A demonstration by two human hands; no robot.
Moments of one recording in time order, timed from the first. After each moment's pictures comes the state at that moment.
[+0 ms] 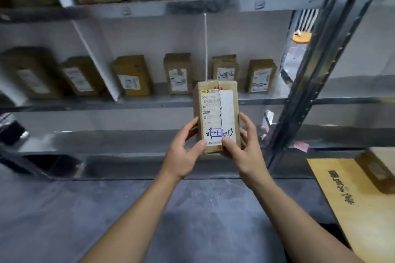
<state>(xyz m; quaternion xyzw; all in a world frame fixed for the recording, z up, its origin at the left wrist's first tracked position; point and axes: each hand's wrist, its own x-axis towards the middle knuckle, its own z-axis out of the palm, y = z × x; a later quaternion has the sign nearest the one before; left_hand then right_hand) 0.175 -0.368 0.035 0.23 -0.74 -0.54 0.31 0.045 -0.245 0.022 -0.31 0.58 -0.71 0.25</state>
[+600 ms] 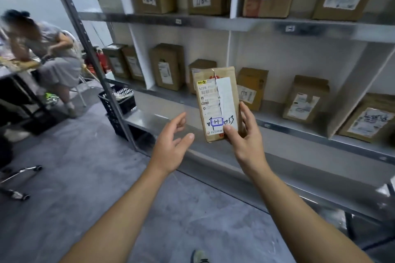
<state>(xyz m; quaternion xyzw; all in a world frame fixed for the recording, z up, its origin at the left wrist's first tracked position) 0.451 -0.554 0.072 0.43 -0.69 -0.37 0.44 0.253 -0.513 0.061 -0.48 0.47 -0.67 0.33</state>
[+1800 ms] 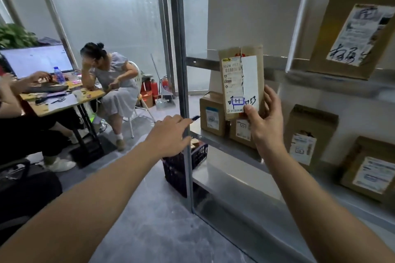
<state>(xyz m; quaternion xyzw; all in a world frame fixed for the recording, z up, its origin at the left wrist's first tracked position) 0.902 -1.076 0.161 0.53 -0.84 0.07 0.11 0.651 -1.031 0.171 -0.50 0.43 -0.70 0.27</state>
